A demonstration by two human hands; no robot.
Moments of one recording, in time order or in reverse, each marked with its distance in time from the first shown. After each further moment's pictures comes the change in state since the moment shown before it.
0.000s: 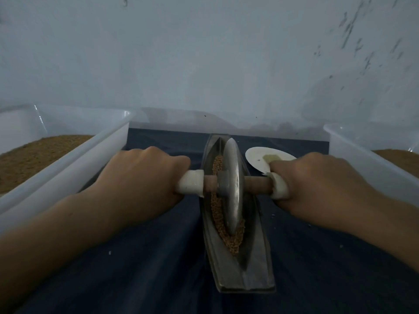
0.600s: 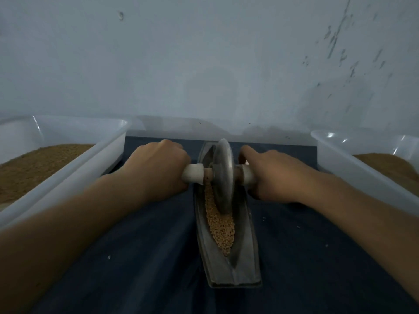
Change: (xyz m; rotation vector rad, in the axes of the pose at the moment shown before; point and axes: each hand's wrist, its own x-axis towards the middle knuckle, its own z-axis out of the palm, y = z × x) left_hand 0.044 0.004 0.006 -0.169 -0.246 -0.088; right_hand 0.047 -0.002 0.013 0.282 -0.437 0.143
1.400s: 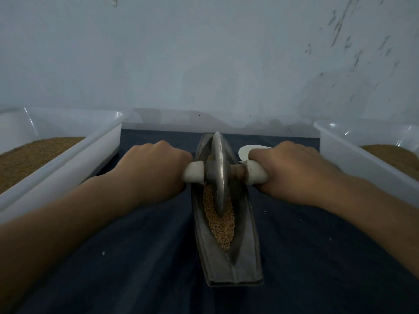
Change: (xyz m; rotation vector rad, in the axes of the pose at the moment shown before) left_hand -0.013 0.006 0.005 0.028 -0.037 -0.024; right_hand -0.028 -0.001 -0.006 -0.146 0.126 -0.016
